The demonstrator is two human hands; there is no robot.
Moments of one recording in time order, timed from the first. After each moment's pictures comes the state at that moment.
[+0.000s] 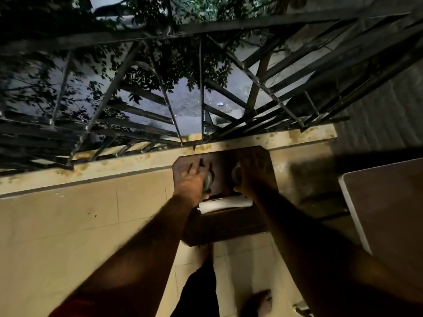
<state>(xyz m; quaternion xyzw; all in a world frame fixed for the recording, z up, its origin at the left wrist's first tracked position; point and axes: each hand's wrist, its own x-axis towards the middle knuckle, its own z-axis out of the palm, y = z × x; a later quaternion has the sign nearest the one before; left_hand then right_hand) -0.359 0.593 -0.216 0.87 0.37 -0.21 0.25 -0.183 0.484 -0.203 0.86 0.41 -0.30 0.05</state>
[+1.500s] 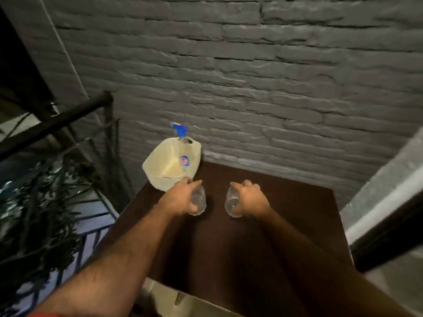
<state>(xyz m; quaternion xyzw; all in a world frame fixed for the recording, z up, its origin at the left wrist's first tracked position) -0.017 0.080 0.110 0.96 -0.18 -0.13 0.17 -0.062 -0.153 0.113 0.99 -0.01 -0.09 -0.15</state>
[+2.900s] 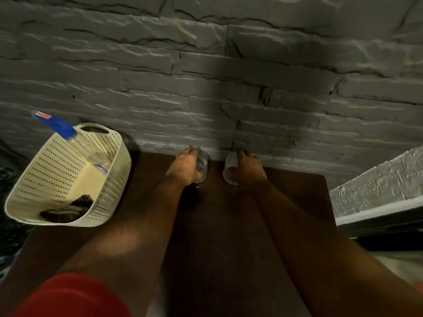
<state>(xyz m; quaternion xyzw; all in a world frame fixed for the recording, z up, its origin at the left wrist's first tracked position) 0.256 -0.164 -0.031 0.95 -0.17 -0.18 0.19 0.180 -0.347 -0.008 0.96 -0.15 -0.14 -0.17</state>
